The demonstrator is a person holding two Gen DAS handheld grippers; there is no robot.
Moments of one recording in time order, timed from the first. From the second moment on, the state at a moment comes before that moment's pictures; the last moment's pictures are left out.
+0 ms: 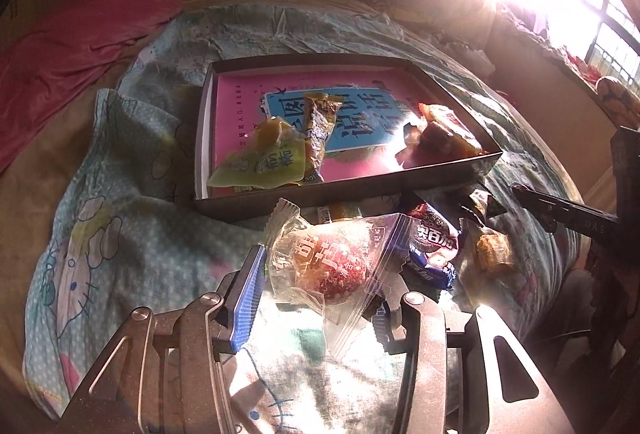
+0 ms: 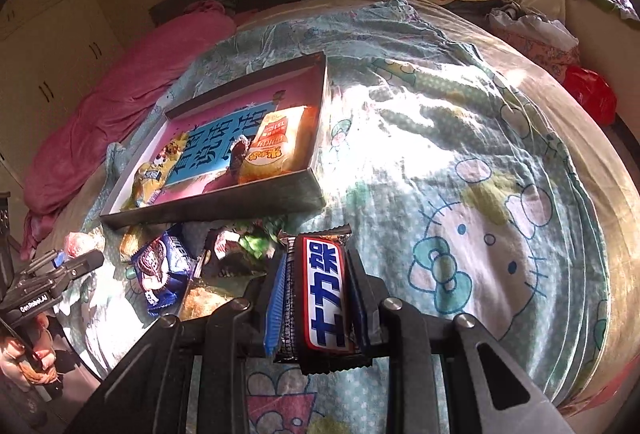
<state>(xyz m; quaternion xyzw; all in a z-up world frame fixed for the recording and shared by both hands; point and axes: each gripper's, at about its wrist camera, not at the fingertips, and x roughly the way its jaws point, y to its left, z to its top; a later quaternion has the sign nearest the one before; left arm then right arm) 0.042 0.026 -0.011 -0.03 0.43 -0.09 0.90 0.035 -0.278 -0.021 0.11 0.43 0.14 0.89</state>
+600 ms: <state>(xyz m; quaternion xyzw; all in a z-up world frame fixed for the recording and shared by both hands) 0.040 0.031 0.001 -0.03 0.41 -0.09 0.91 0.036 -0.251 0.008 0.10 0.39 0.17 0.90</state>
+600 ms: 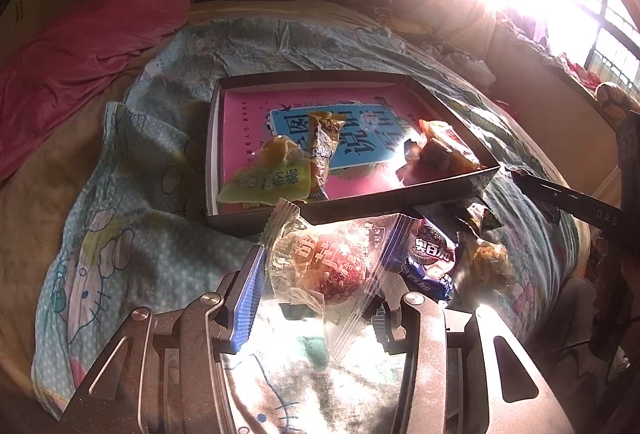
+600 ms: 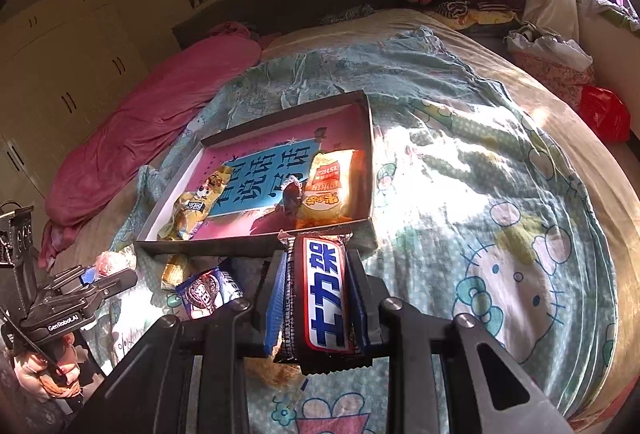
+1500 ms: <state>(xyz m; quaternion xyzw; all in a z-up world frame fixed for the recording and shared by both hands) 0.073 0.065 0.010 -0.06 0.39 -0.05 0.92 0.060 -0.218 0.022 0.09 0.37 0.20 0.90</state>
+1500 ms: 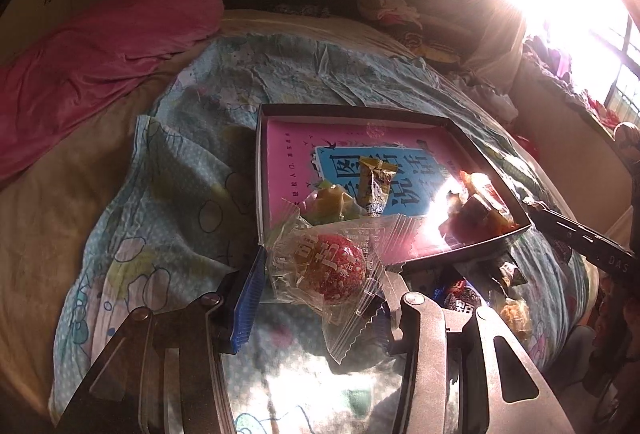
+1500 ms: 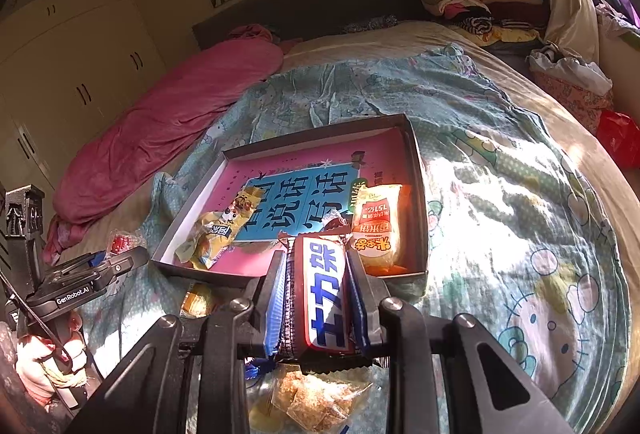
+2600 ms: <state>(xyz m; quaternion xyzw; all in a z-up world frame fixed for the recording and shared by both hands) 0.125 0.053 -0.007 -0.05 0.40 -0.05 0.92 0.094 -0.195 0.028 0.07 0.36 0.19 0.91</state>
